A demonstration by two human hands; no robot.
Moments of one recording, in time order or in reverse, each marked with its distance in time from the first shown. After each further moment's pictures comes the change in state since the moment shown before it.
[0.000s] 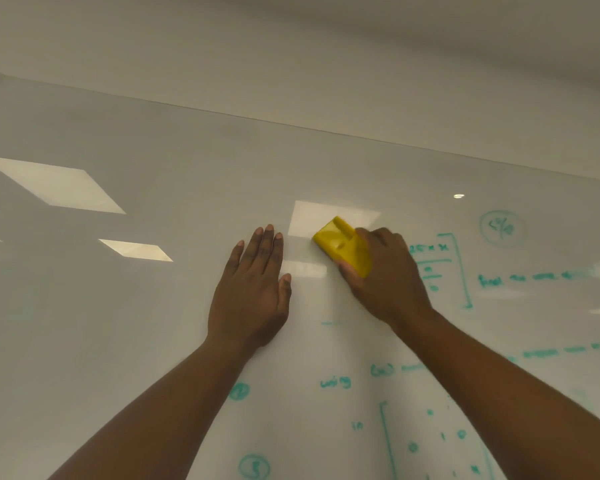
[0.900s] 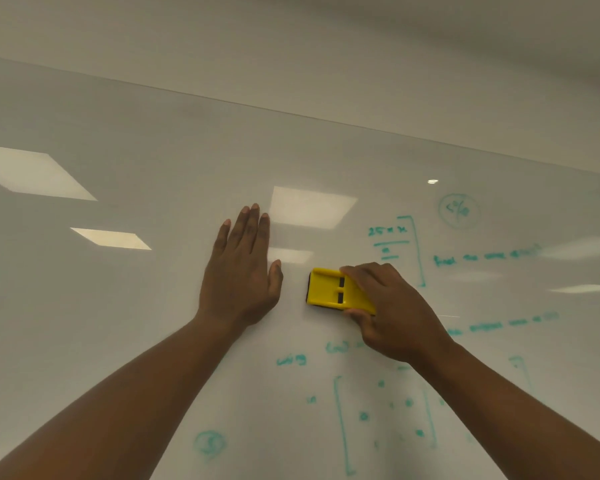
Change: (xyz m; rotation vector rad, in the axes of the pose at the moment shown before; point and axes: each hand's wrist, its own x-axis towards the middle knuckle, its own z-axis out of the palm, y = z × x) left_hand 0.011 0.040 -0.001 -0.037 0.007 0.017; right_hand -0.072 0.054 -0.041 -0.008 -0.248 -0.180
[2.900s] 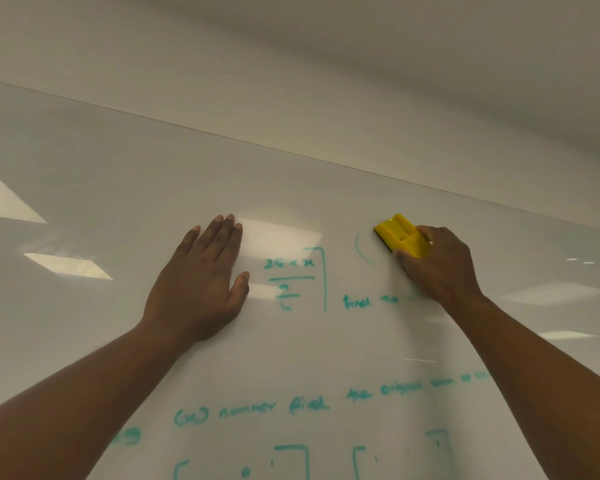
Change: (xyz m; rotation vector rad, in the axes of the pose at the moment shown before) left_hand 0.073 0.101 0.054 0.119 0.004 0.052; right_hand 0.043 0.253 -0.082 -0.020 0.346 0.487
